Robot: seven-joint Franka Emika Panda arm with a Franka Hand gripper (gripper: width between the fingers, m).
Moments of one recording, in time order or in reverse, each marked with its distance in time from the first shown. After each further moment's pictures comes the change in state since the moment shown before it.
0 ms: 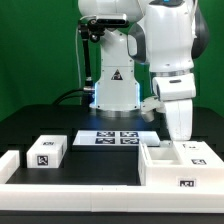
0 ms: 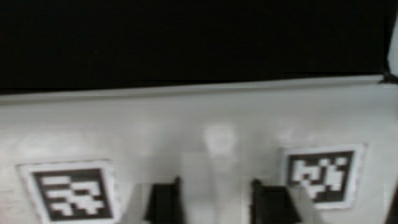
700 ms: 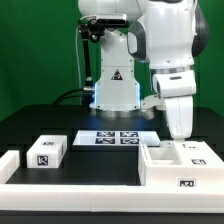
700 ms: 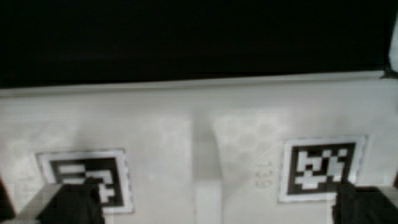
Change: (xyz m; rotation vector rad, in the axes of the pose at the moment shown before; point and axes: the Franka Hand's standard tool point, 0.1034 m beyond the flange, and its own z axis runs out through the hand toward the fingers) arm 0.001 0.003 -0.004 -0.010 -0.001 -0.002
